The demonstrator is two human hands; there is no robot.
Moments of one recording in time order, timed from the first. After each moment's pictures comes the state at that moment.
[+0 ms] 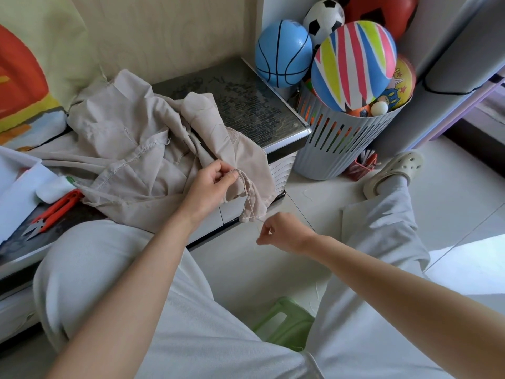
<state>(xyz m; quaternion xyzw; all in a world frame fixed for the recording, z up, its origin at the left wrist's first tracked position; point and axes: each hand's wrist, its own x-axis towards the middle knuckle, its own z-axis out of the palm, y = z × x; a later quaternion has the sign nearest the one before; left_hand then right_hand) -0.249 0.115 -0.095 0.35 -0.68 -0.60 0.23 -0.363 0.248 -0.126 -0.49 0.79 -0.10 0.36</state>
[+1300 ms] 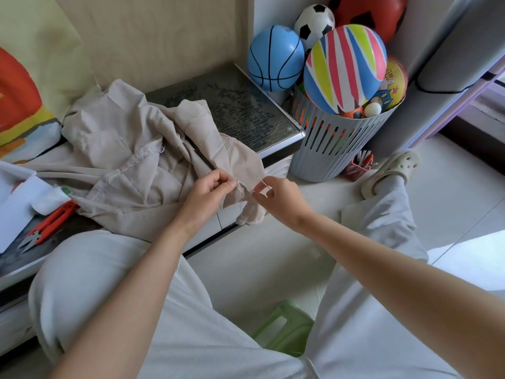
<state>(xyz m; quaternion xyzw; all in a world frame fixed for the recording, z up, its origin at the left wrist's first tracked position) -0.247 0.118 -0.095 0.33 -0.69 -0.61 0.21 -0.383 0.223 -0.097 -0.45 0.80 -0.30 0.25</state>
